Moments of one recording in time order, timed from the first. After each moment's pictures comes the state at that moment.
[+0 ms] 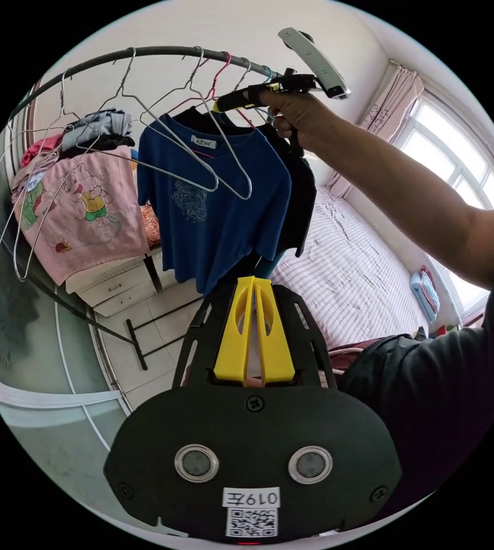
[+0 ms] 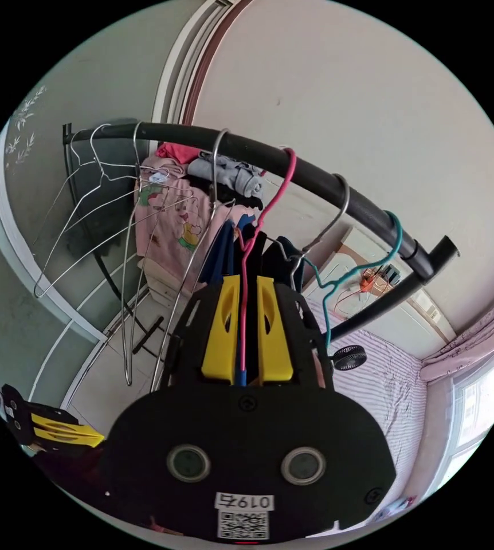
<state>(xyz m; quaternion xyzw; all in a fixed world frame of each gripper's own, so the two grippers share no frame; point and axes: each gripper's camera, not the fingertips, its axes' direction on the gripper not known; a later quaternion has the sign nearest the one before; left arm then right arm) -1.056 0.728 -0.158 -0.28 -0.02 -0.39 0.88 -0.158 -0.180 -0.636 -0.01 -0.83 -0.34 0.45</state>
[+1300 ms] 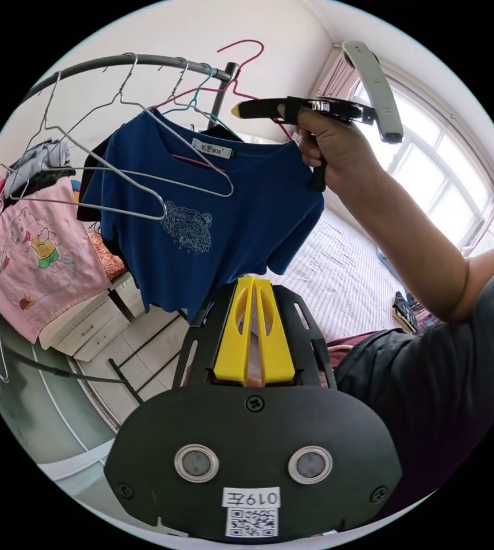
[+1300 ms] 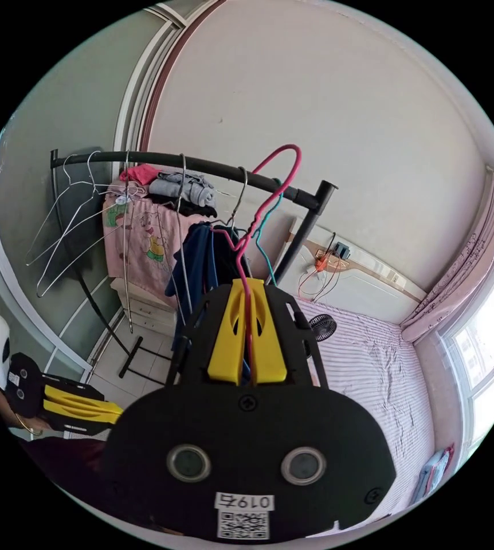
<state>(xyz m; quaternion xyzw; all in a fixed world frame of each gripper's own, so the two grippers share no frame) -1.133 0.821 -0.035 -0.25 0.08 -0.30 0.92 -0.045 -0.182 -0.606 -0.03 -0.80 -0.23 0.56</state>
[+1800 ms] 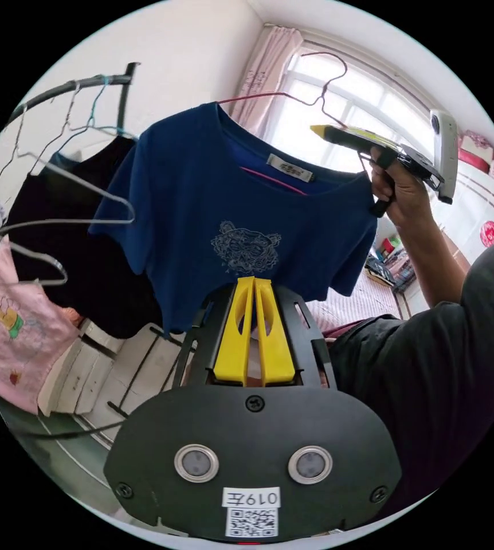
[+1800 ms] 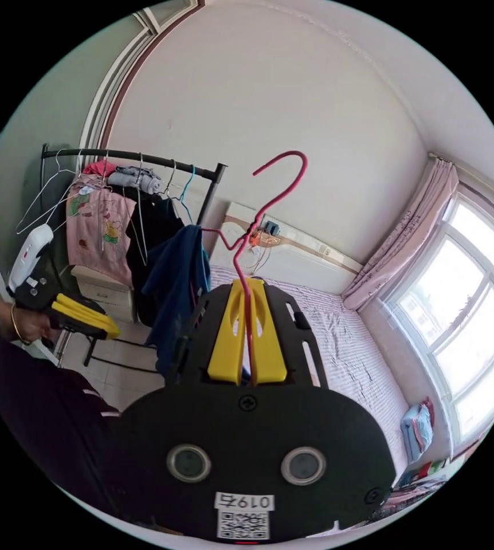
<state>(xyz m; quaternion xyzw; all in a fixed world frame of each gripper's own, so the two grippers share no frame) -1.074 0.773 0.102 -0.22 0.20 -0.17 0.94 0.145 -0.200 -0.466 -0.03 -0.69 -0.22 0.69</state>
